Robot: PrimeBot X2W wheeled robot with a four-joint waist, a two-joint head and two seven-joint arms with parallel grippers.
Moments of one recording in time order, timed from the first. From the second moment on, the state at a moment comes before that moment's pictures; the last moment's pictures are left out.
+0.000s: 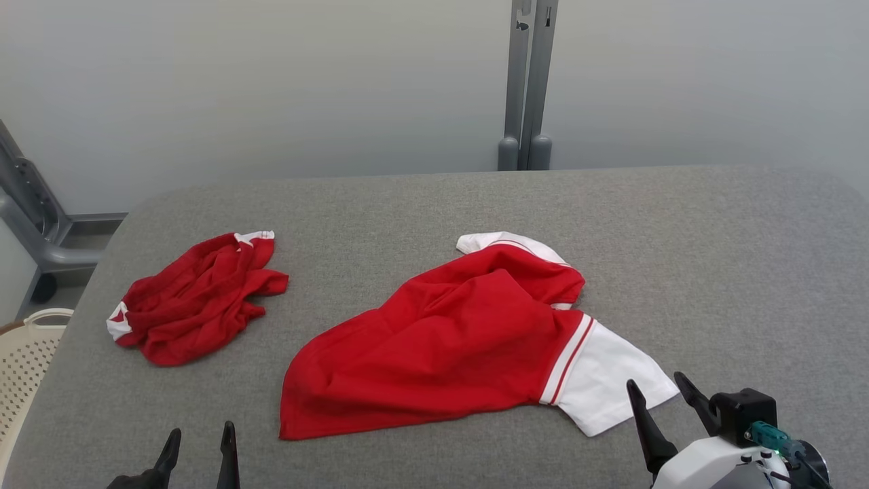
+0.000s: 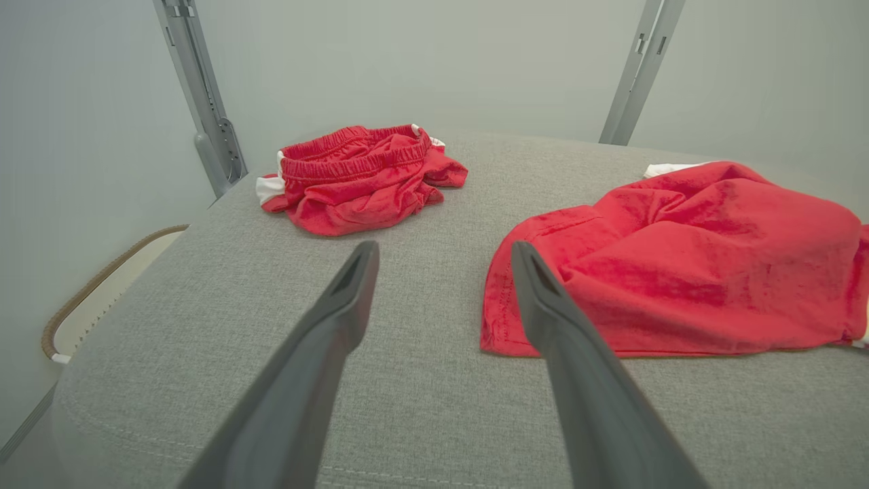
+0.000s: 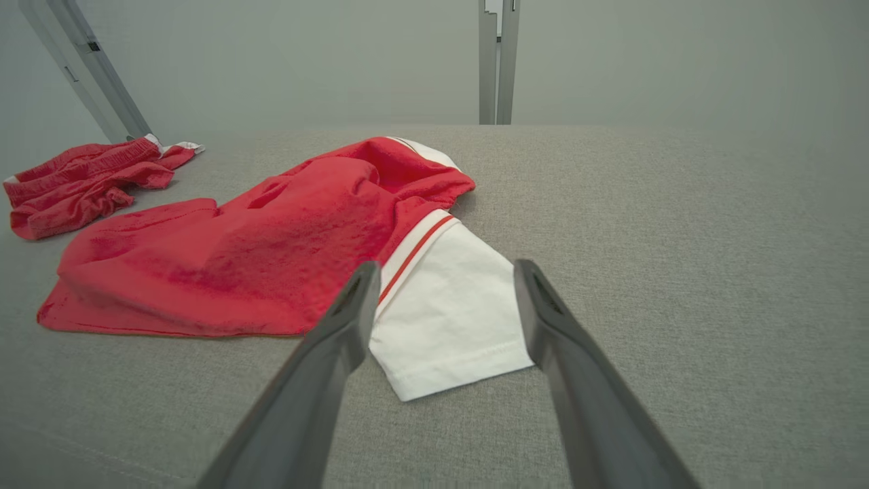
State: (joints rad) left arm 0.18 0.31 -0.26 0.13 -0.48 0.15 -0.19; right arm 0.11 -0.05 0.04 0.12 0.12 0.13 0.01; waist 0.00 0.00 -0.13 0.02
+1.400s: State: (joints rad) left arm -0.14 0.30 -0.42 0.30 -0.50 0.15 0.28; right arm -0.19 -0.28 0.12 0.29 0.13 0.13 0.41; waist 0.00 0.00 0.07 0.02
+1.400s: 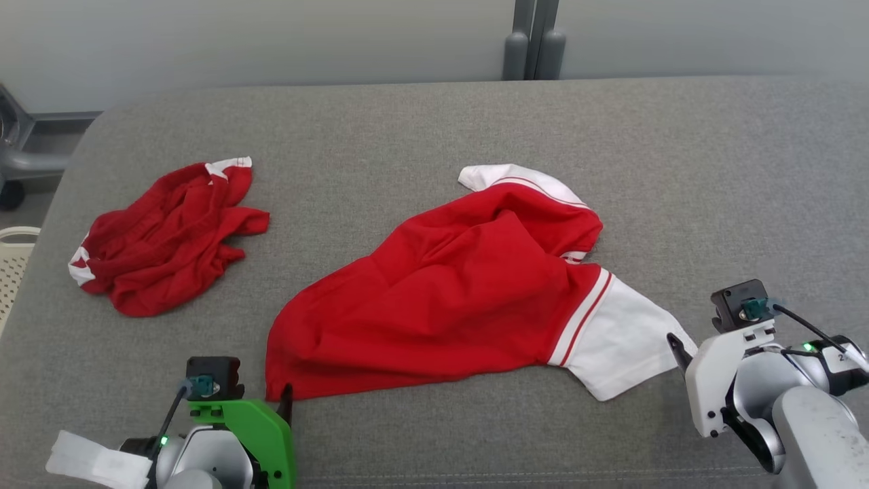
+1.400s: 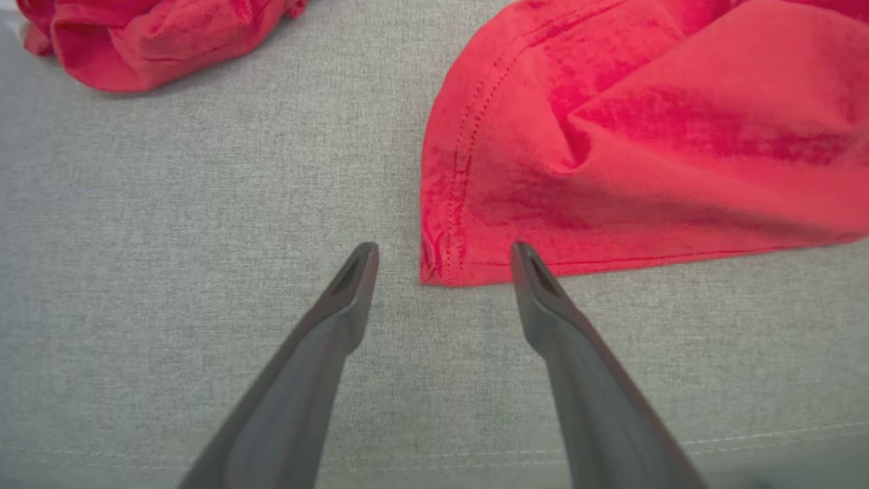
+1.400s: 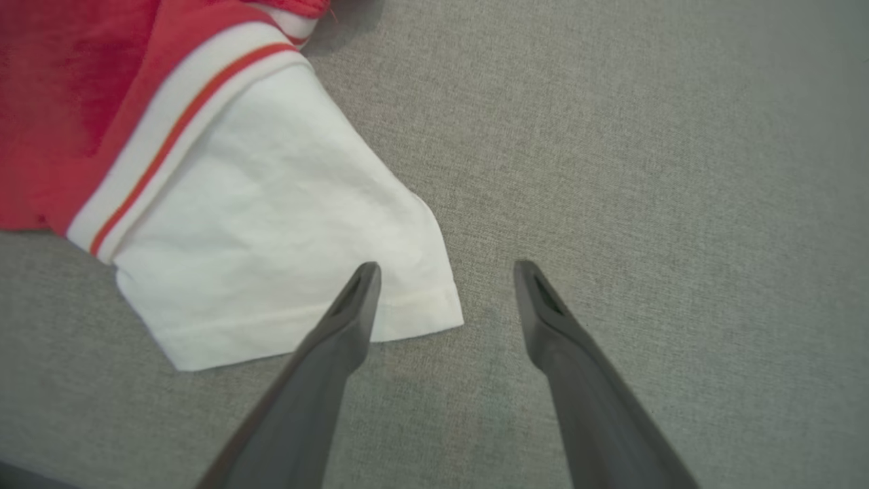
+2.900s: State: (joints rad) left arm -0.23 0.17 -0.27 0.25 -0.75 0.12 0.20; right arm -0.34 -0.16 0.04 0.33 0.32 0.13 0.24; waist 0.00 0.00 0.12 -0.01
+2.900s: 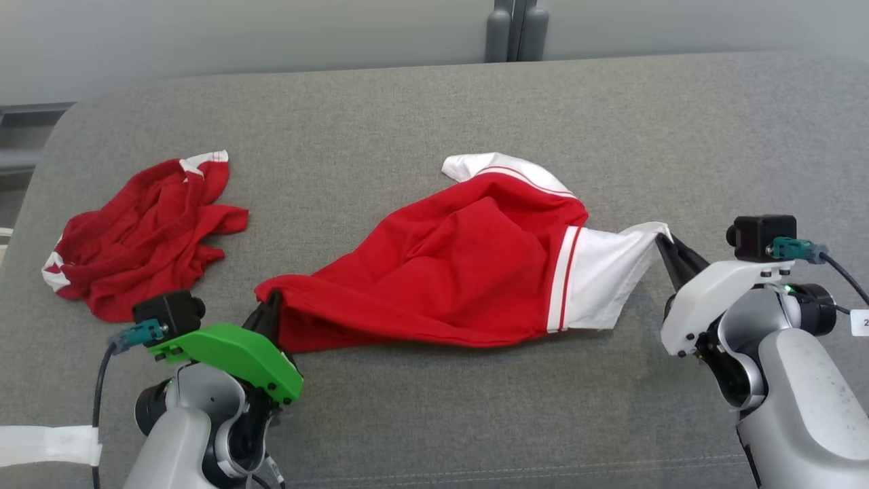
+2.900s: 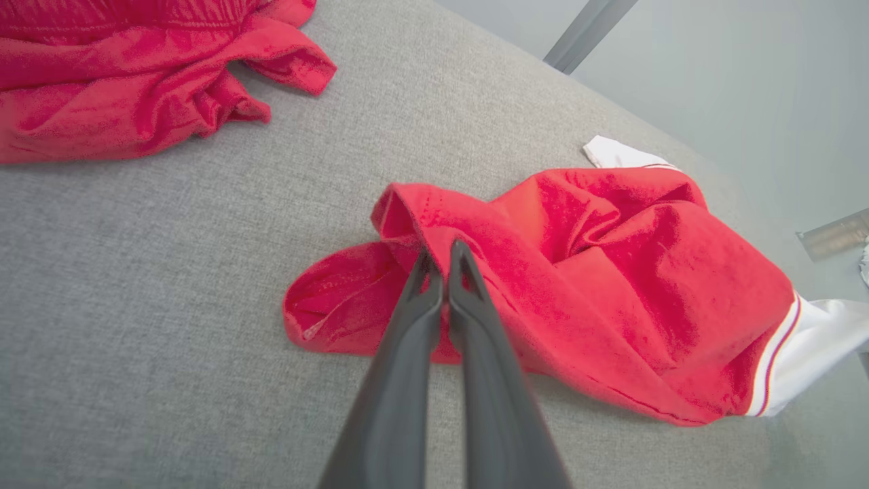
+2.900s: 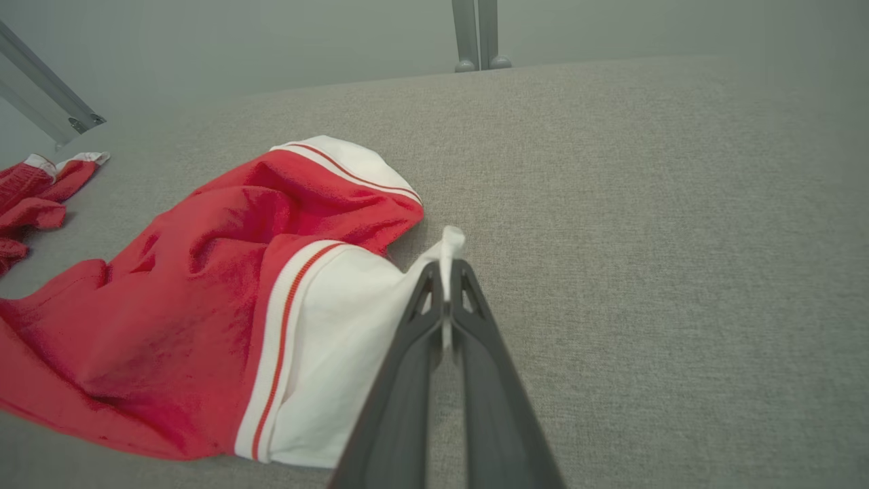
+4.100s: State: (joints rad) left arm -1.13 0.20 -0.19 0.44 -0.74 0.03 0.10; right arm -1.15 -0.30 0.41 0.47 0.31 0.13 0.19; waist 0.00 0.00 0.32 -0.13
